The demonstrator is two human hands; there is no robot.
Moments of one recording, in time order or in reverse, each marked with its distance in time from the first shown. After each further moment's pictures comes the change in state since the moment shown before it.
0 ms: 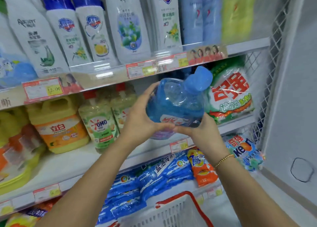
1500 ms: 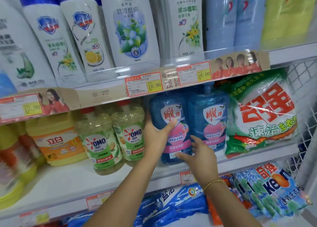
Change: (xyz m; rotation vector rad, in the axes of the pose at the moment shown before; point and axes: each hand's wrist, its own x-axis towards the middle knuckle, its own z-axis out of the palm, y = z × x) left_hand 0.073 -0.117 0.063 -0.176 0.474 -0.492; right_hand 0.093 0.113 0.043 -0.416 -0.010 0.136
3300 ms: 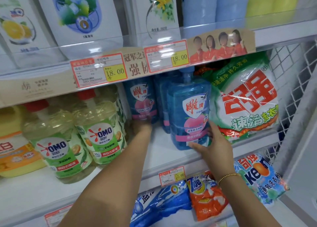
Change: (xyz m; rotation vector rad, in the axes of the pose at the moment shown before) left_hand 0.090 -0.084 0.071 0.229 0.046 -0.510; right_hand 0.036 0.068 -0.059 -0.061 0.242 -0.143
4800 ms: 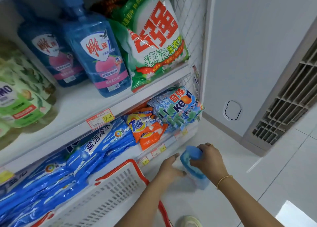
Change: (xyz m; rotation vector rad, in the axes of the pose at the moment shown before) left_hand -0.297 -0.235 0.095 0.496 -1.056 0.015; right_hand -0.197 0.151 -0.133 -0.482 -0.304 0.498
